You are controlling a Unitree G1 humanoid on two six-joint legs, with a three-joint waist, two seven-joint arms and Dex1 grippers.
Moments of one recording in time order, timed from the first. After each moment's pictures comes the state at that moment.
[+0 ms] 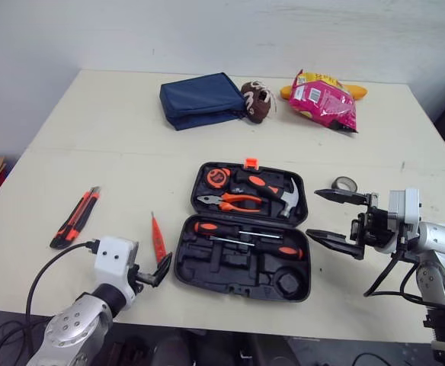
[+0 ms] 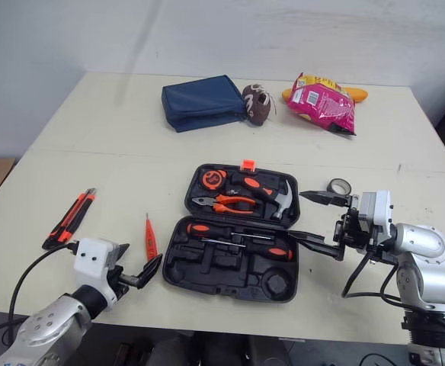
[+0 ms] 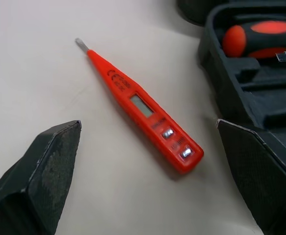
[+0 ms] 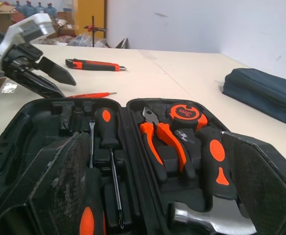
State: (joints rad) left arm 0.32 0.30 0.19 -0.87 -0.32 0.89 -0.18; right arm -0.18 -0.67 -0.23 -0.03 0.59 0.00 1.34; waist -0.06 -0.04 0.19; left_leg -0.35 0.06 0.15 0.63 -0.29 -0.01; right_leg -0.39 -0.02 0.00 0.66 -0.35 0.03
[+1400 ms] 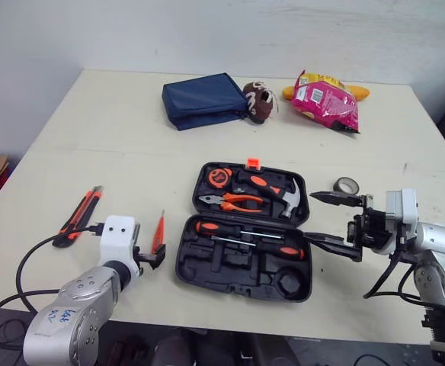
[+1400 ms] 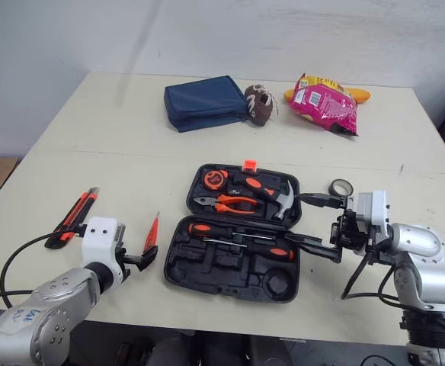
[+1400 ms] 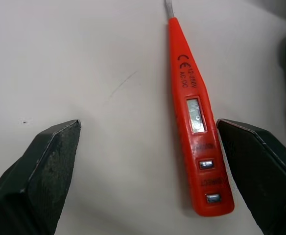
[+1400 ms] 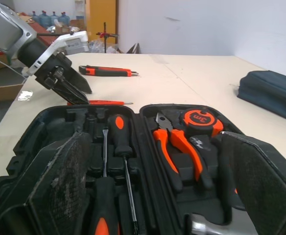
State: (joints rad) left arm -0.03 0.25 0.23 -0.92 -0.26 1.54 -0.05; right arm -0.18 -0.66 -0.21 -0.05 0.61 0.04 1.35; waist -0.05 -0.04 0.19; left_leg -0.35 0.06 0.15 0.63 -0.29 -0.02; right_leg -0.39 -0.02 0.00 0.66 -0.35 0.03
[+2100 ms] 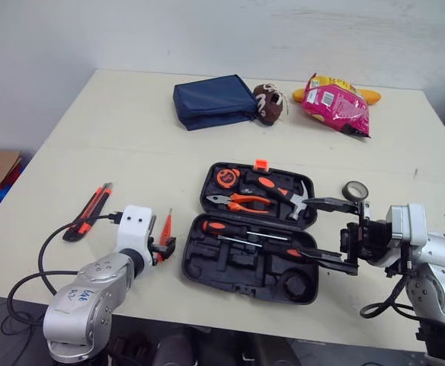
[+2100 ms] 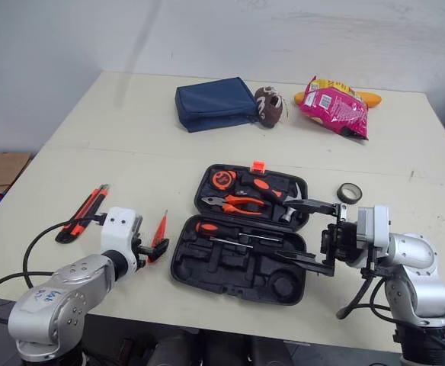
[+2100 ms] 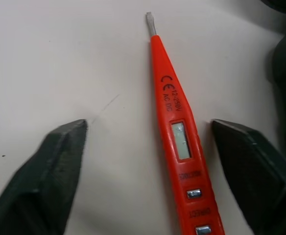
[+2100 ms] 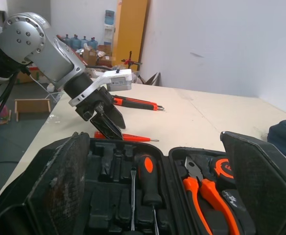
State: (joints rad) left arm -0.11 0.24 0.14 -0.82 -0.22 1.51 -0.05; right arm -0.11 -0.62 -0.20 -0.22 0.68 -0.02 1.34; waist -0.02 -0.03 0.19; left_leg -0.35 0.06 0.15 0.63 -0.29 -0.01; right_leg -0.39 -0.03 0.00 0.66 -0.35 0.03
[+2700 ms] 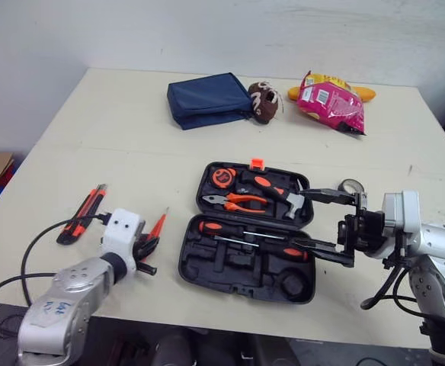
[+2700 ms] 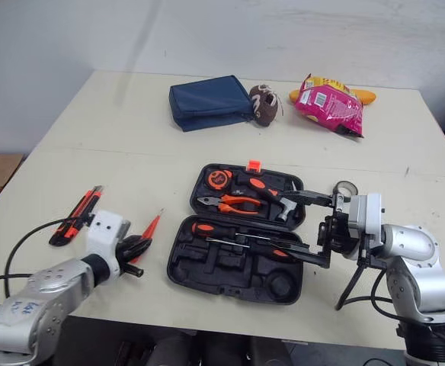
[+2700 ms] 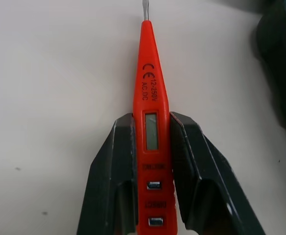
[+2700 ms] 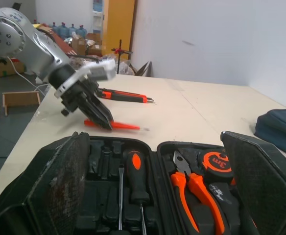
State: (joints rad) left arm 0.03 0.52 0.26 -0.74 -0.30 1.10 -0.38; right arm -0.14 -0.67 -0.19 -0.28 0.67 0.08 1.24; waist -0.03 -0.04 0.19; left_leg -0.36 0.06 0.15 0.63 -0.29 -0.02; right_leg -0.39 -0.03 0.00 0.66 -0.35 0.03
